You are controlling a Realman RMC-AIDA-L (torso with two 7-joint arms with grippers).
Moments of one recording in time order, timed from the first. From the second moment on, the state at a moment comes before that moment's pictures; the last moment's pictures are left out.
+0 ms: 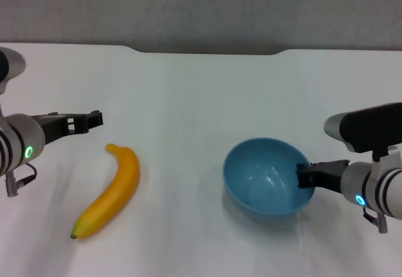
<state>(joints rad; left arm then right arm) -0.20 -2.03 -1.42 -1.49 -0.21 0.64 2.84 0.37 2.01 1.19 1.07 0.41 -0.41 -3.00</state>
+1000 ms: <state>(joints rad) -0.19 -2.03 -1.37 -1.47 -0.17 0.60 2.84 0.37 2.01 1.20 1.16 0.37 -0.46 -2.99</state>
